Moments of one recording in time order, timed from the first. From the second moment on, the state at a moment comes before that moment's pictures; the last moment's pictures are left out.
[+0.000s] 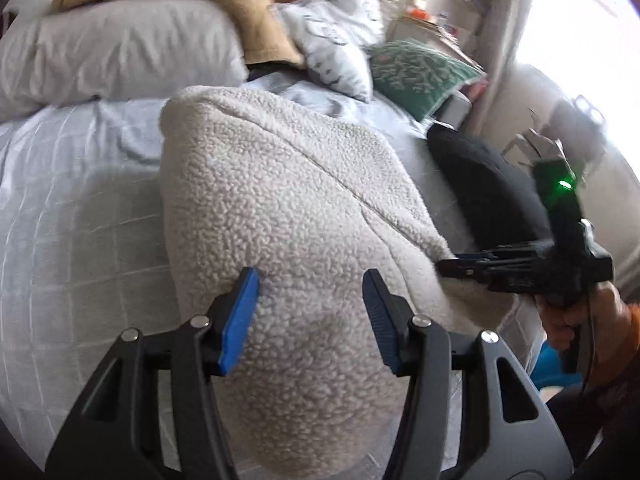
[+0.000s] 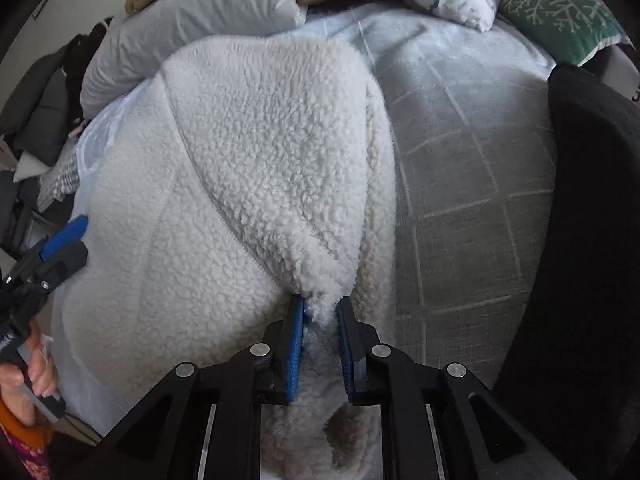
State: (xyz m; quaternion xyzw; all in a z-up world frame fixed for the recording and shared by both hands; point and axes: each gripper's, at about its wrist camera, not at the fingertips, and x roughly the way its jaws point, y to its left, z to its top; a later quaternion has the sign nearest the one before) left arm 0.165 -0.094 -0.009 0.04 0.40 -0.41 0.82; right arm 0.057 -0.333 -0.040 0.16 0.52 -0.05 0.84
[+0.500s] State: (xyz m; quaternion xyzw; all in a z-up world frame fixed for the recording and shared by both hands) left arm 0.226 -0.038 -0.086 -0.21 0.56 -0.38 0.70; right arm 0.061 -0.355 -0.054 0.25 0.51 -0.01 0.82
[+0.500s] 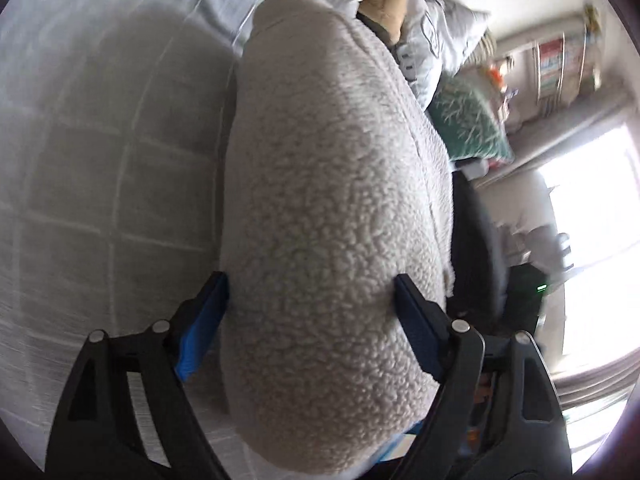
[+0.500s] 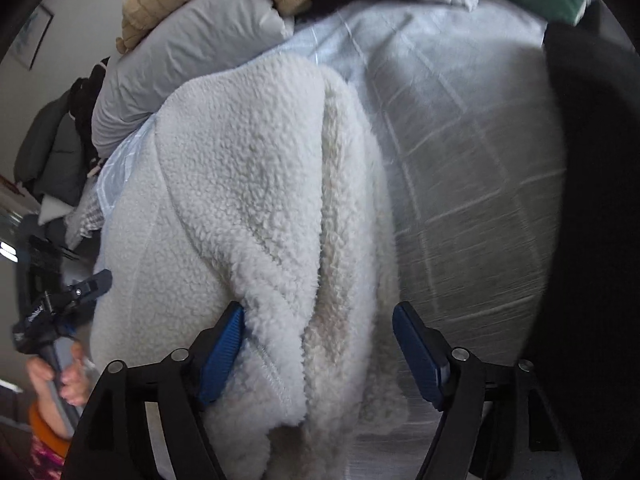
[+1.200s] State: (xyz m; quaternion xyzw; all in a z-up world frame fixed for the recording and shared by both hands) left arm 0.182 -0.001 -0.026 -0.07 0.48 -0.36 0.80; right arm 0.088 -0.282 -0.028 0.17 0.50 -0.01 0.85
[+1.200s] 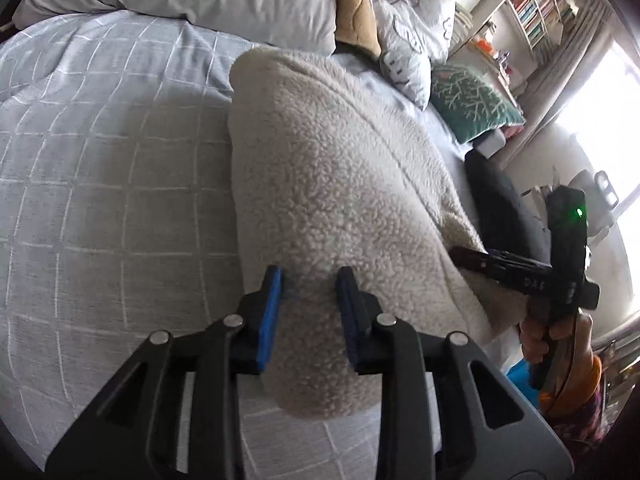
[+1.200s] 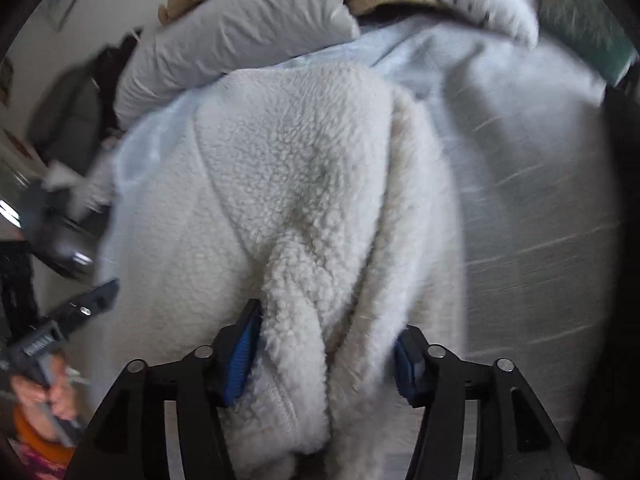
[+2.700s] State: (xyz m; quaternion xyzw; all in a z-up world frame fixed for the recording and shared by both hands) left arm 0.030 -0.038 0.012 0.08 0.45 -0.17 0.87; right arm -0.051 -0.238 0.013 0.07 0.48 -0.16 0.86
